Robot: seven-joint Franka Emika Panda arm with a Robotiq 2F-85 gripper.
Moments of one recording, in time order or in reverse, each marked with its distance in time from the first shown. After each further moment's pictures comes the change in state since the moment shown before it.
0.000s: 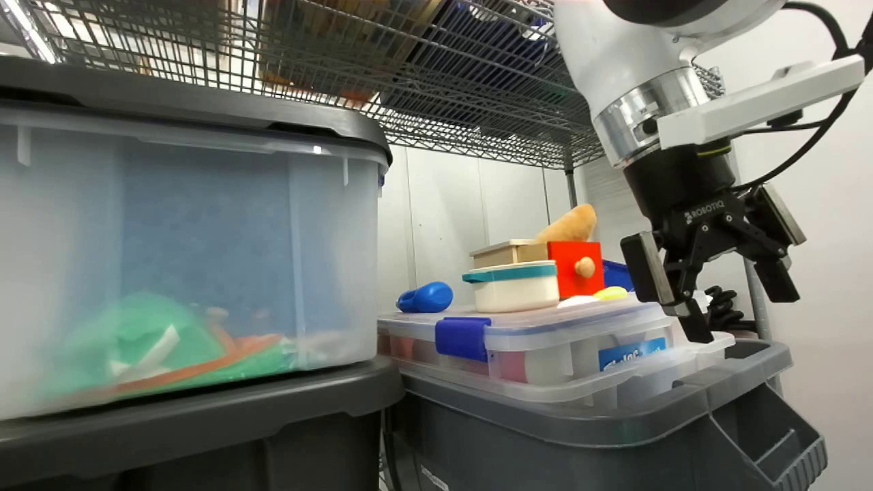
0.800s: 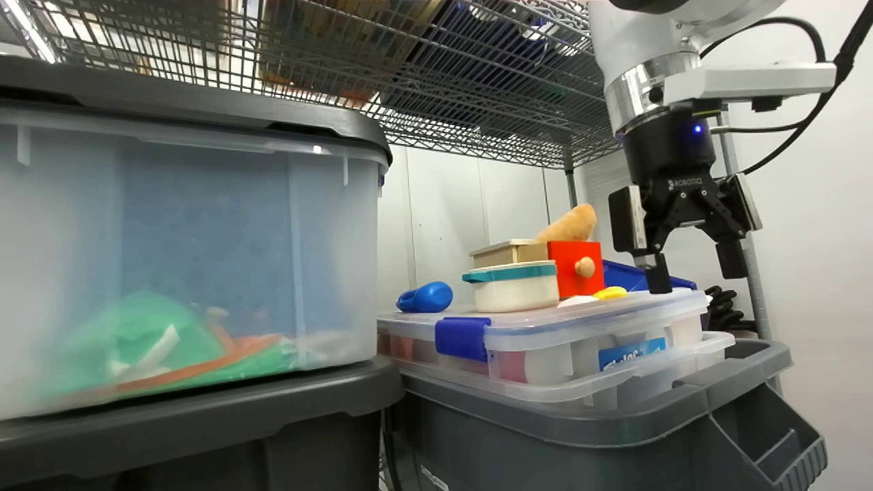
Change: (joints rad) arm 0.001 -0.003 -0.101 0.077 0.165 0.039 -0.289
